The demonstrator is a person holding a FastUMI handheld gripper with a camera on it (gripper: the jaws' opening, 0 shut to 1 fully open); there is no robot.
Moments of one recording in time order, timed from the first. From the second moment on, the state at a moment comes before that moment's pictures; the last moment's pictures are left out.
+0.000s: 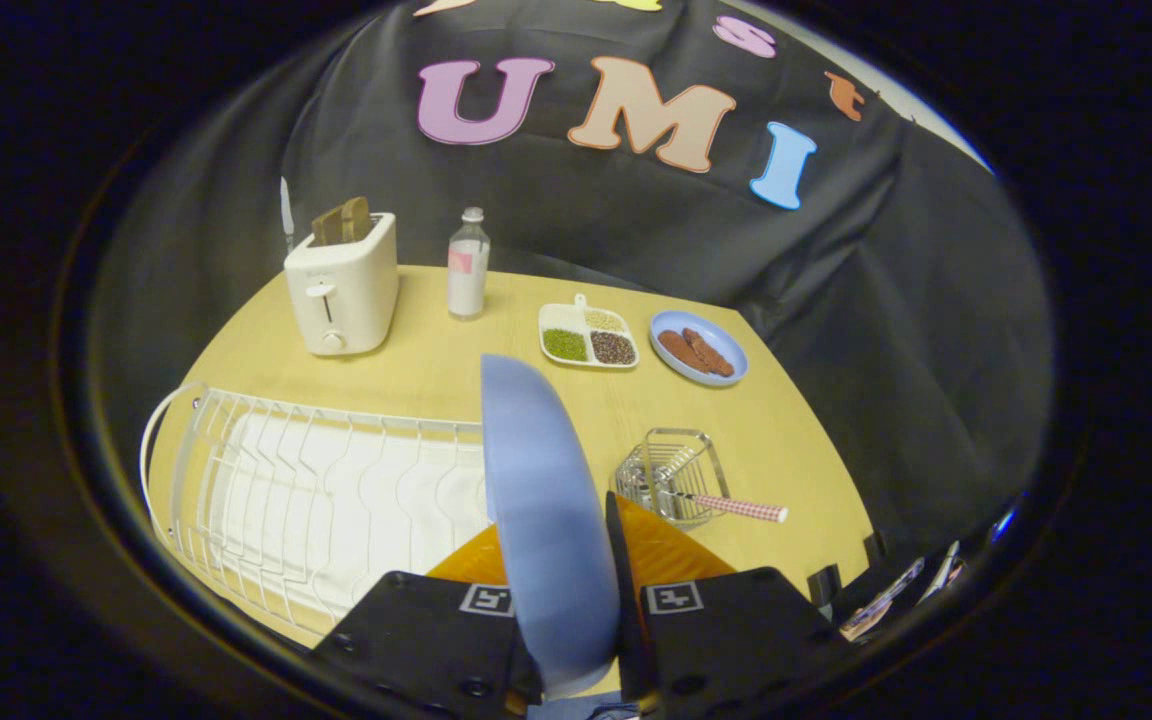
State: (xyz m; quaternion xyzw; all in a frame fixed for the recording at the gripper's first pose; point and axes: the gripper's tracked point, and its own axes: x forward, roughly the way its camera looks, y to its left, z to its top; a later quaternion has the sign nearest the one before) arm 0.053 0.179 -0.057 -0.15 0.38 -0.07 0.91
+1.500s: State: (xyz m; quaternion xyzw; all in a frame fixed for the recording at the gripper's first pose) arm -0.075 -0.055 0.011 0.09 0.32 -0.31 0.89
